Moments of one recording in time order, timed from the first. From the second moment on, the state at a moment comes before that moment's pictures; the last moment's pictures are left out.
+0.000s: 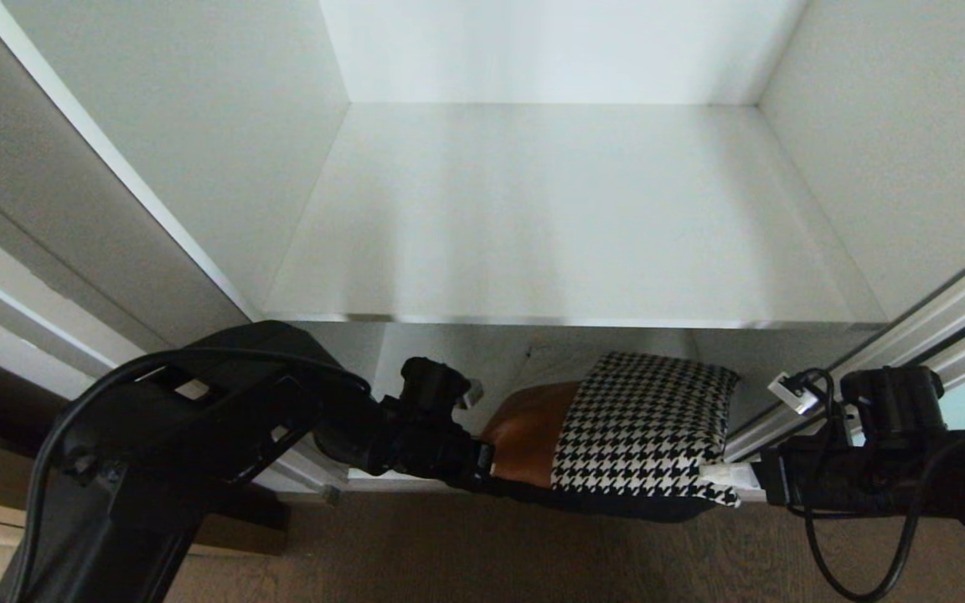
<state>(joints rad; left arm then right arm) -0.47 2.44 -1.35 -0.26 -0.30 -0.14 0.01 1.89 -0.60 -0.55 0.73 0.13</state>
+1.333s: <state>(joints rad) -0.44 2.61 -1.52 -0.35 -0.06 -0.06 -0.01 1.93 -0.61 -0.58 0.73 0.13</state>
